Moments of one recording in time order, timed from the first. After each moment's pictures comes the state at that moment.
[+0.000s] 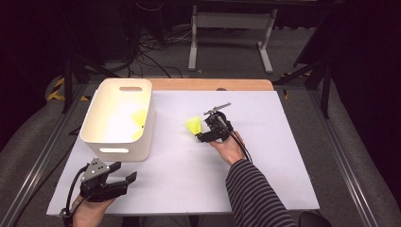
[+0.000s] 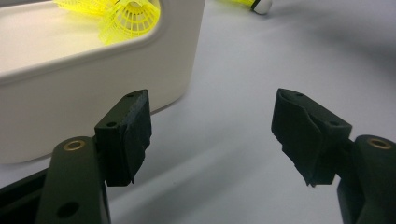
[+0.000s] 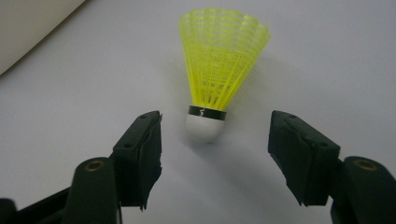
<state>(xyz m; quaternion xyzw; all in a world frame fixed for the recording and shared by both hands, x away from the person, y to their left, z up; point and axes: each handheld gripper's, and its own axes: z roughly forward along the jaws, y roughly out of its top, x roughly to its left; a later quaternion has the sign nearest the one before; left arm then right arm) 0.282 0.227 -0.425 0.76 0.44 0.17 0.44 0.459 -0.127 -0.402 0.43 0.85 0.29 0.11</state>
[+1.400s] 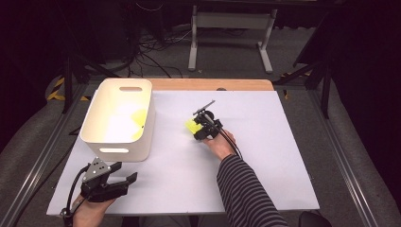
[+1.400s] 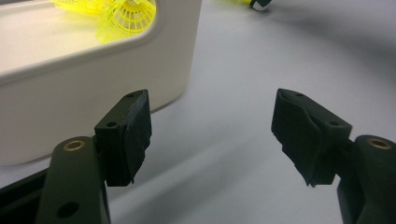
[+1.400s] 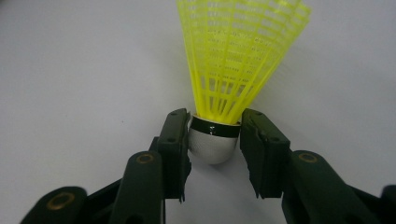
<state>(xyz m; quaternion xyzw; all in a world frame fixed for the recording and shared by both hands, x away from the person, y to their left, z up) 0.282 0.226 -0.425 0.77 0.44 0.17 0.43 0.483 -0.098 -0.421 0.43 0.87 0.22 0.10</state>
